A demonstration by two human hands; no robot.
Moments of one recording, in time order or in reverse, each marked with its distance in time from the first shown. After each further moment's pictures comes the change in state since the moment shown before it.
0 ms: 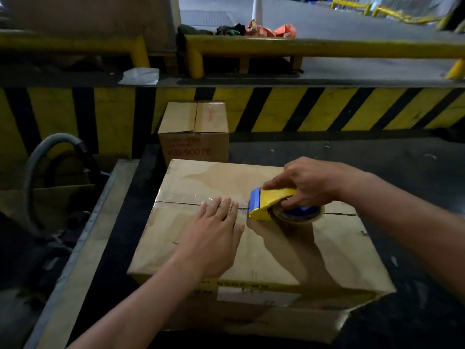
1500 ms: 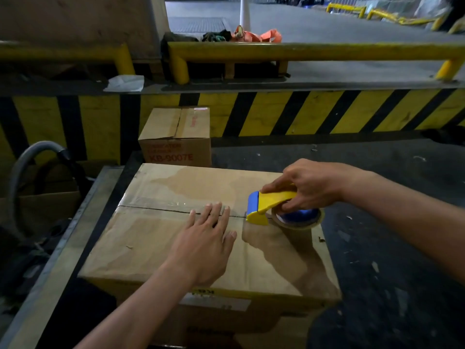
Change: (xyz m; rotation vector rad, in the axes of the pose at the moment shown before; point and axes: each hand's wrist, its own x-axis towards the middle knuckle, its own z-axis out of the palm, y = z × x) left_hand 0.031 0.061 0.008 -0.002 -0.026 -0.036; right_hand -0.046 0.074 -0.002 0.045 -0.017 -0.002
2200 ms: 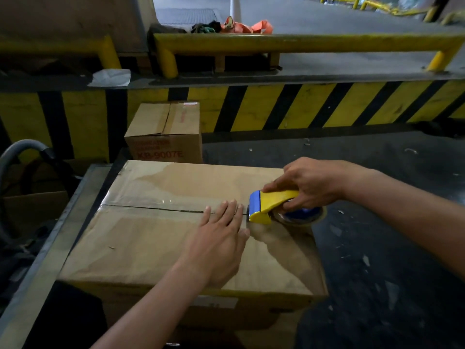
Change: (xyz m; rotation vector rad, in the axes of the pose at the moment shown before) left_hand 0.024 0.043 0.005 -0.043 0.002 0.085; right_hand -0.008 0.034 0.011 -0.081 0.002 -0.041
